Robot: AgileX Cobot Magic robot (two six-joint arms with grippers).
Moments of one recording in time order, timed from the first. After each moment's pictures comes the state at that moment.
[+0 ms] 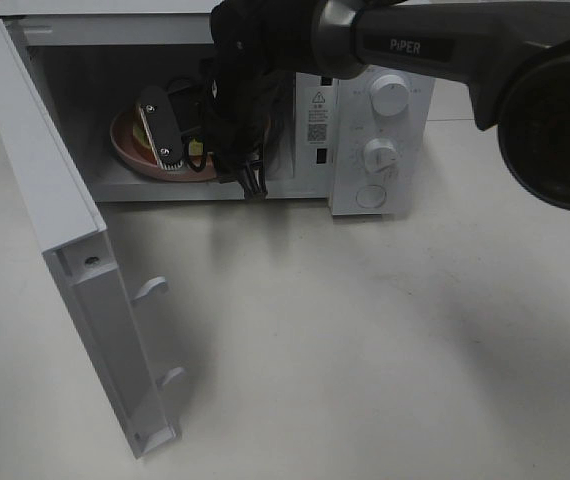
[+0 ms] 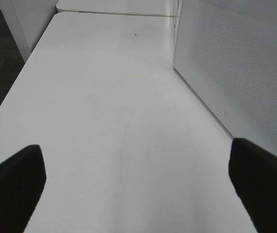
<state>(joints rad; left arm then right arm) 0.09 0.00 -0.50 -0.01 1.04 0.00 0.67 2.40 -2.07 -0.17 0.73 -1.20</state>
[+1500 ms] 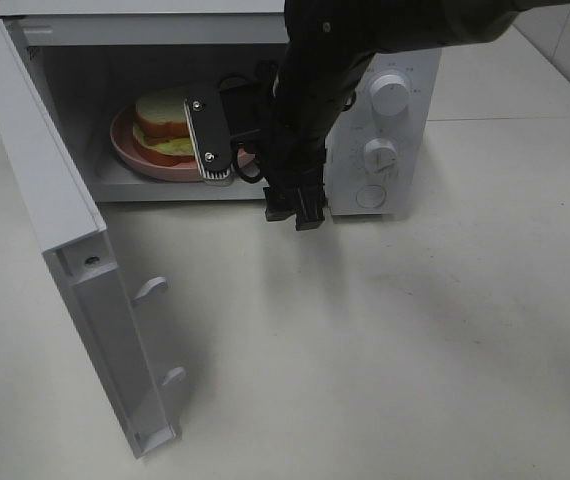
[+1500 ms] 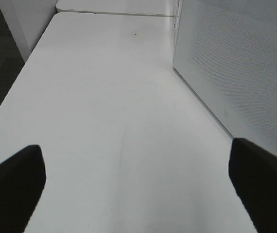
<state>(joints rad) 0.09 0.00 -0.50 -0.01 1.04 0.00 0.67 2.01 -1.50 -0.15 0.60 -1.08</state>
